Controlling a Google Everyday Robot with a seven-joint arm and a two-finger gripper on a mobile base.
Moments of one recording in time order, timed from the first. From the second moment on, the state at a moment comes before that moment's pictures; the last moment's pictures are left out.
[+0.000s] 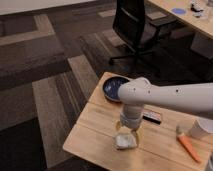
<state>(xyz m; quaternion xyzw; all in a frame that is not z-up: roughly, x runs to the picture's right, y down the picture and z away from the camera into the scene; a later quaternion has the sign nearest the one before) 0.110 0.212 0.685 -0.19 0.40 0.81 0.38</state>
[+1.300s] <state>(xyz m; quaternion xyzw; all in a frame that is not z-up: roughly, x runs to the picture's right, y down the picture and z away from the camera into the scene) 0.113 0.204 0.690 -0.19 0.39 0.74 0.52</state>
